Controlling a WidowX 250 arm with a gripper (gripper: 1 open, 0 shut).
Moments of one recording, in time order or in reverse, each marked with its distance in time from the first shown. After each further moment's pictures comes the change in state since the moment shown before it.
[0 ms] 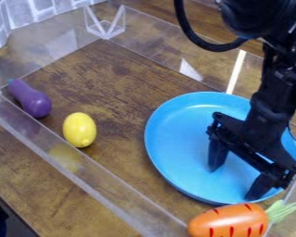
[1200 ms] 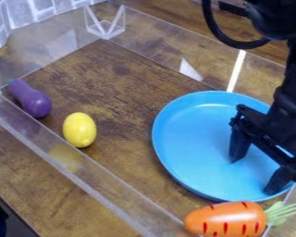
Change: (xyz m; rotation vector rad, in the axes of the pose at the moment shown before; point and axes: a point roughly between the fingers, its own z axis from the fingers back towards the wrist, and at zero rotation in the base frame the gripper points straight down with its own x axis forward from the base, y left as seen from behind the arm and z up) arm 0.037 -0.007 0.004 0.009 -0.102 -0.116
